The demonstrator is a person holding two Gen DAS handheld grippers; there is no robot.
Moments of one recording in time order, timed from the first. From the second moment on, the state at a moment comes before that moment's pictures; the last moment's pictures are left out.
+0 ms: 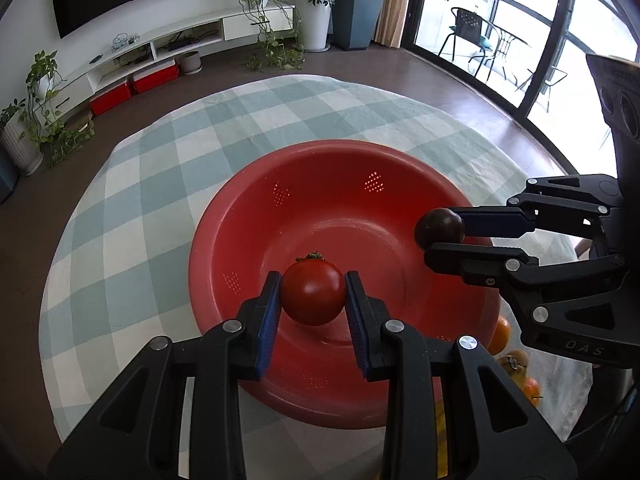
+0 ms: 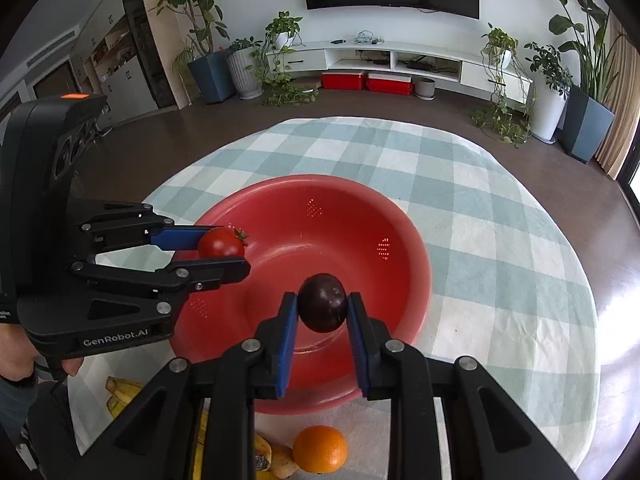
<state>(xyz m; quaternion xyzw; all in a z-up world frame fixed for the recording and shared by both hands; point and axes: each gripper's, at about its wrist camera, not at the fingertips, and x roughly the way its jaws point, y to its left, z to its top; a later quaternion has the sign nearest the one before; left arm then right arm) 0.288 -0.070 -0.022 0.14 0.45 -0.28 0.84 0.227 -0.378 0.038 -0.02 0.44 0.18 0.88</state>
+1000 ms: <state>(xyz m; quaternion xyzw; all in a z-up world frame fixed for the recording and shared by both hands) 0.280 -0.084 -0.045 0.18 0.44 -0.26 0.84 0.235 -0.364 0.016 -0.07 0.46 0.16 0.87</state>
